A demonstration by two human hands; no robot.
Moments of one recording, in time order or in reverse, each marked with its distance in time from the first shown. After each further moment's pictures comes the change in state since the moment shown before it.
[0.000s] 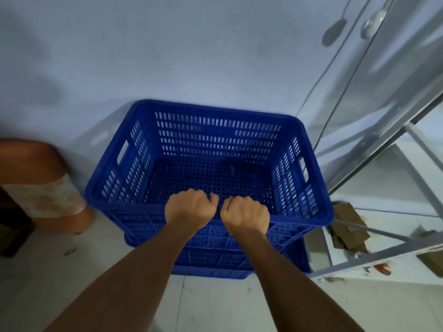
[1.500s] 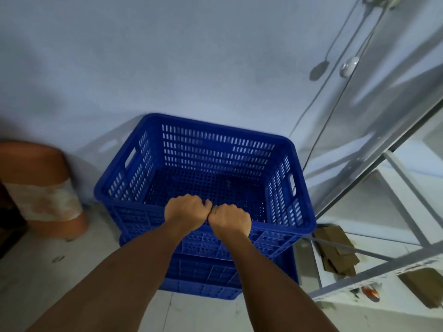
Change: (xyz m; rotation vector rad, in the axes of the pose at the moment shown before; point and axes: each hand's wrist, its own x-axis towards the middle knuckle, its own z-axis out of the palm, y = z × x) left_hand -0.008 0.002 -0.004 -0.073 -0.011 -0.008; right_hand -0.016 -0.016 -0.017 -0.028 -0.164 -0.086
